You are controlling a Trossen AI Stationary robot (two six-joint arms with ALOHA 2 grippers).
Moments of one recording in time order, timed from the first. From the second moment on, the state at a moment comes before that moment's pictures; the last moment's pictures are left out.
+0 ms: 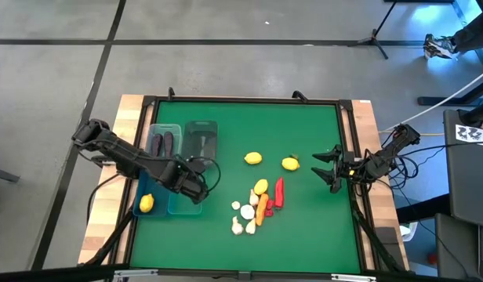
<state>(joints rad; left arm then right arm) -0.36 1.49 1.10 -1.07 -0.41 -1.03 0.70 0.00 0.02 0.04 0.90 0.23</state>
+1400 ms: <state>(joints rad) -0.16 2.15 1.50 0.14 -0.48 -0.13 0.70 0.00 0.02 0.03 0.92 0.23</state>
